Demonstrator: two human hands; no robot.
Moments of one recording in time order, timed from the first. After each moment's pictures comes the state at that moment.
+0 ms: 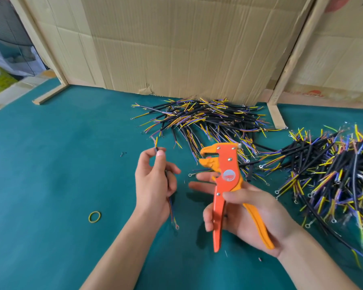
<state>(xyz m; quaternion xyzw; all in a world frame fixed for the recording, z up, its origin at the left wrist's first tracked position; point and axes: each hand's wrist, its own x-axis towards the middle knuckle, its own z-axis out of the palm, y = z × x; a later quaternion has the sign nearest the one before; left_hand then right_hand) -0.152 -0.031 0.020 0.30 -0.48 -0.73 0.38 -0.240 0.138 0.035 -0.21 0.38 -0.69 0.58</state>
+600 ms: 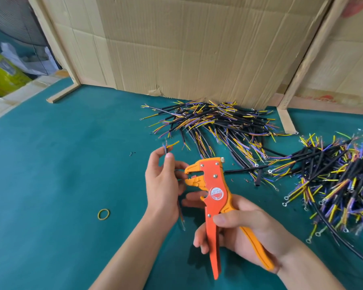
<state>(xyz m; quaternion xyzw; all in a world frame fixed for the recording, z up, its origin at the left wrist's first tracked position) -0.156 -0.027 0.019 0.31 -0.46 -0.73 0.40 -0.223 0.132 0.034 -0.25 0.40 -0.62 0.63</state>
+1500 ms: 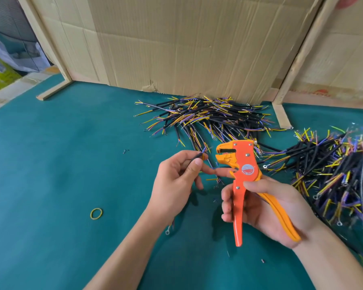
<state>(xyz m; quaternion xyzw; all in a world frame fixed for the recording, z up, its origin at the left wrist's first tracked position) -0.153 -0.021 0.019 0.16 -0.68 -0.66 0.28 -0.264 0.151 0.041 -0.20 0.42 -0.69 0.56</state>
